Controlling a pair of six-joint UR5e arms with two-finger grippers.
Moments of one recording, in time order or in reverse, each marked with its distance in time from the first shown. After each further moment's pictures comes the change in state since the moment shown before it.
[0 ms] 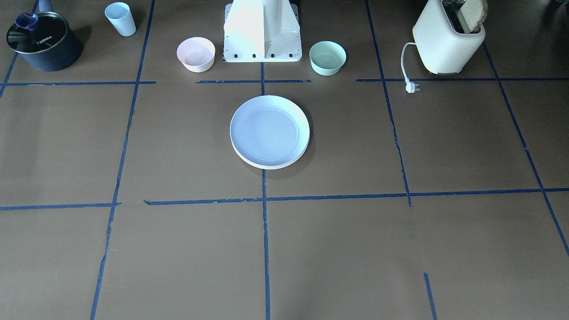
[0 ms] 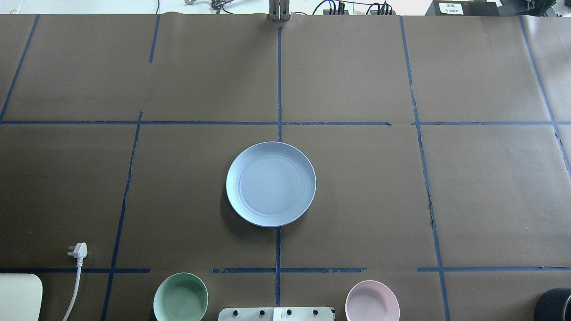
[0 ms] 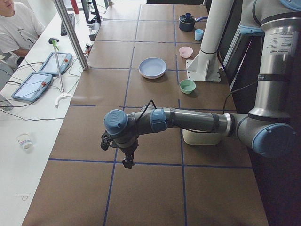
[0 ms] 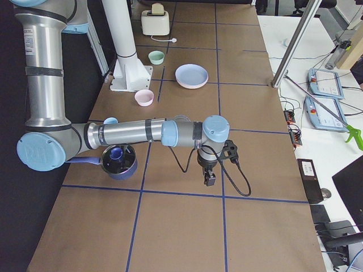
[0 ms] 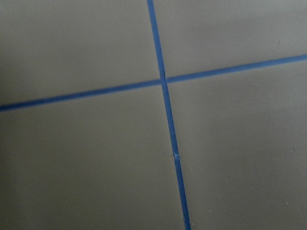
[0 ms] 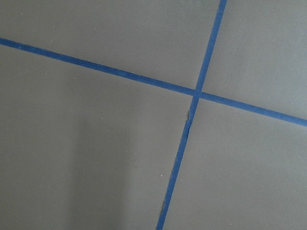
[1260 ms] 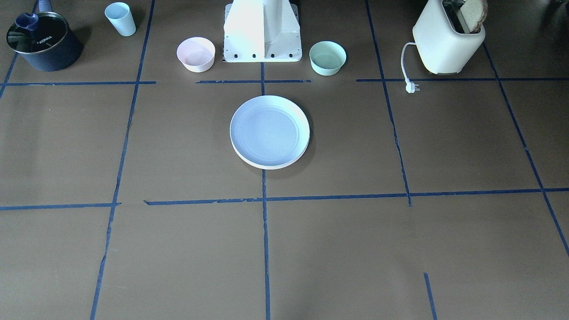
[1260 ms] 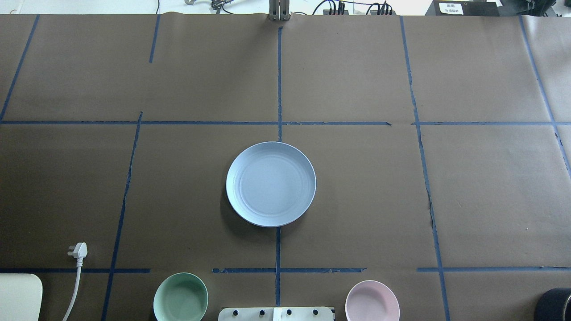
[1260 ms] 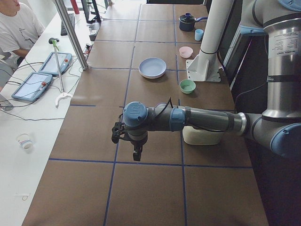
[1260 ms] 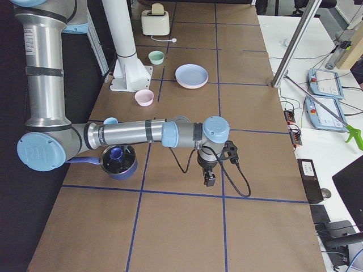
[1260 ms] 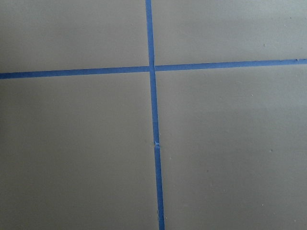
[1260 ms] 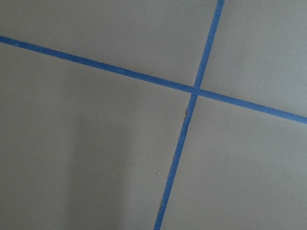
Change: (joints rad) left arm 0.007 0.118 -0.151 -0.163 -0.021 -0.173; right arm 0.001 -0.017 -0.003 0.010 0.000 -0.001
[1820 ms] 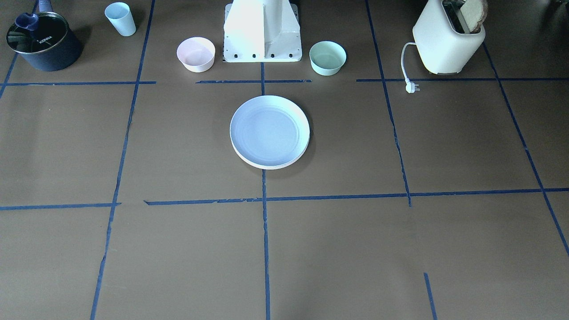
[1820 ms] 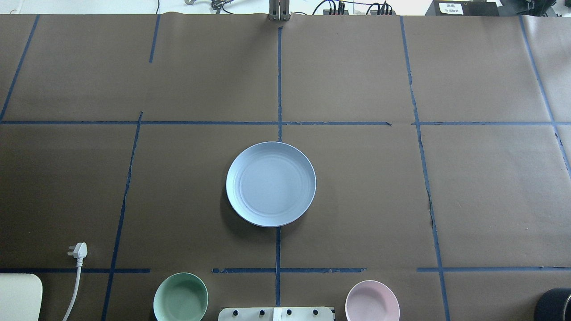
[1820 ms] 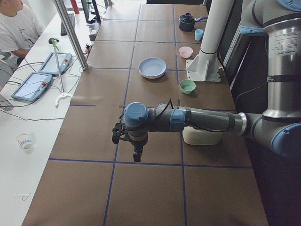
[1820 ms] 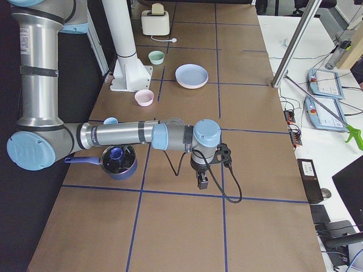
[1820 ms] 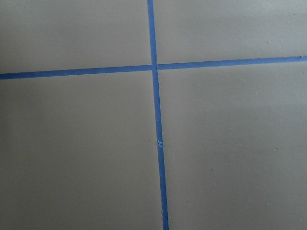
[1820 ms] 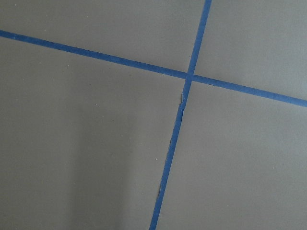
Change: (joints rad) left arm 0.004 0.003 0.001 -0.008 0.015 0.001; right arm 0.034 -0.050 0.037 0.000 0.012 -0.002
